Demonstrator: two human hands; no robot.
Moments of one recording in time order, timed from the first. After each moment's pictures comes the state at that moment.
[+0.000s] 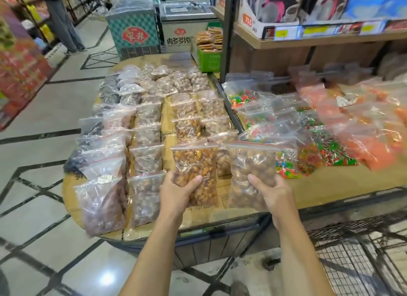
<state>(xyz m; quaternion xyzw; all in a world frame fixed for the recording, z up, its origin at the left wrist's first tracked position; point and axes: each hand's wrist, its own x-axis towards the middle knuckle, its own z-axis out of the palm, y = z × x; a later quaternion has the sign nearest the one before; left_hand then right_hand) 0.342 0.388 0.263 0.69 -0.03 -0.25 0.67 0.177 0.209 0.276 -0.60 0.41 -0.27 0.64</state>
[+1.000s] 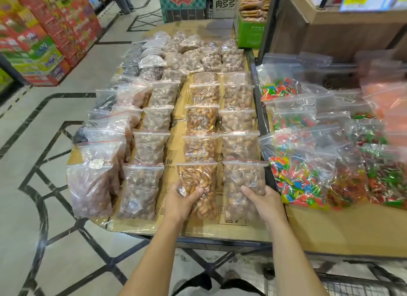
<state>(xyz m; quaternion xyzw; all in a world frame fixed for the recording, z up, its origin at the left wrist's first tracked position) 0.352 0.330 0.192 0.80 0.10 -0.23 0.55 0.249 0.109 0.174 -0.67 0.45 -0.01 0.60</state>
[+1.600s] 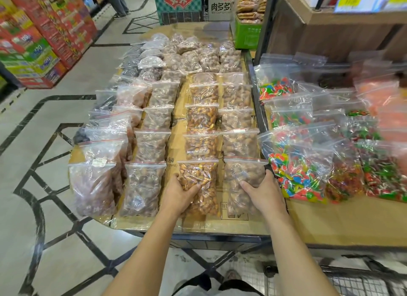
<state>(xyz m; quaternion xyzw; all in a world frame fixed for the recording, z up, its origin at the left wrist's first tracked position) 0.370 0.339 0.208 0.91 0.00 -0.22 0.35 0.262 0.124 0.207 -0.81 0.45 0.01 0.37</state>
